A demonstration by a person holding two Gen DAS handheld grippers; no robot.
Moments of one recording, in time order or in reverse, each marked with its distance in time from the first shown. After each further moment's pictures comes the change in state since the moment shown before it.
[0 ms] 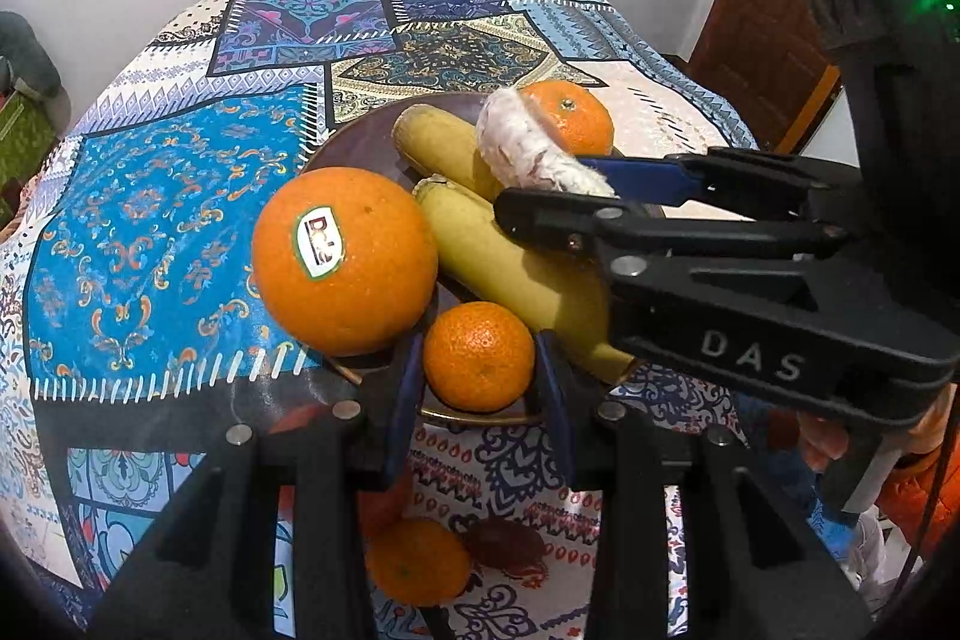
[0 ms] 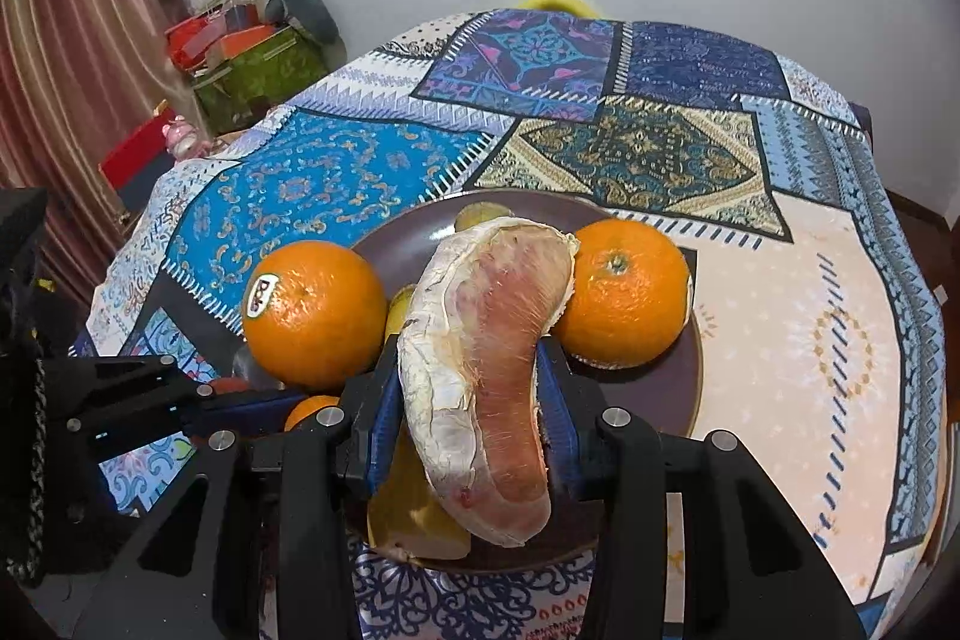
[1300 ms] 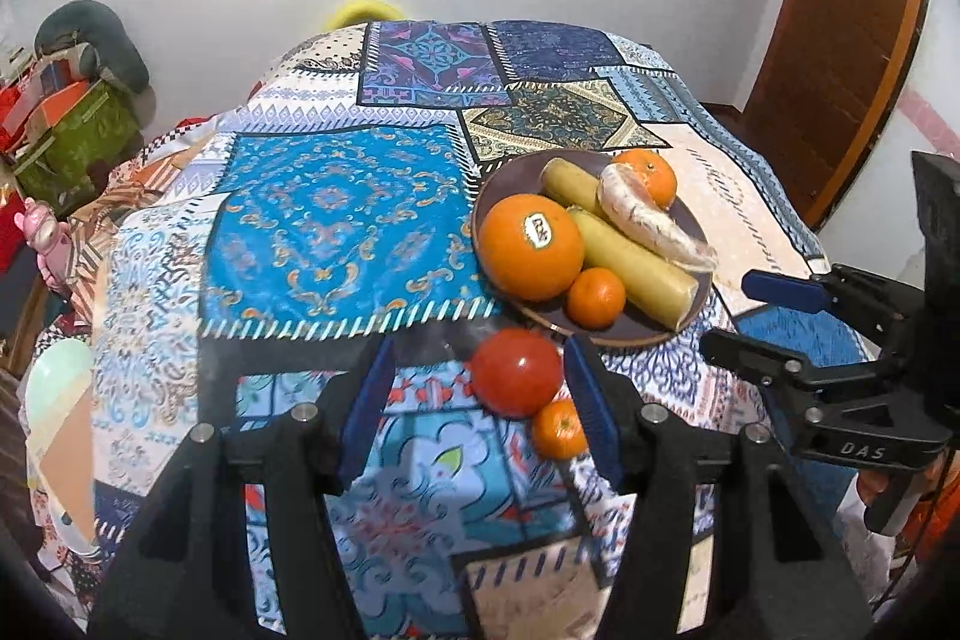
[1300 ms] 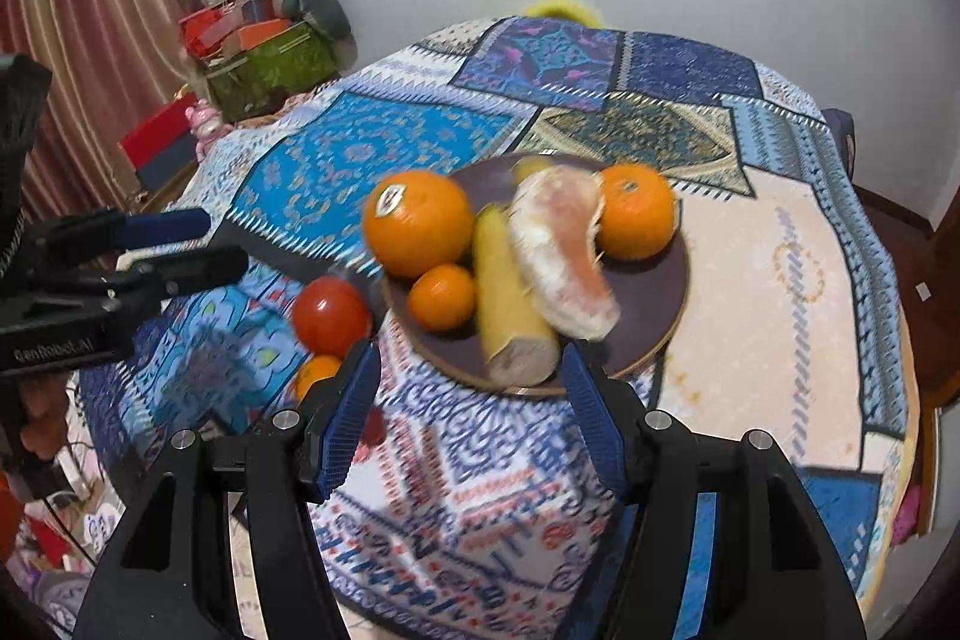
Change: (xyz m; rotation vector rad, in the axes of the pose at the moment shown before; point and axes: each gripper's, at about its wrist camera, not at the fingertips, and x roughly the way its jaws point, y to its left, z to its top) left arm -0.118 0.048 -0.039 -0.077 -0.110 0.144; right arm -0.064 0.047 -0.048 -0.025 -0.007 -0.032
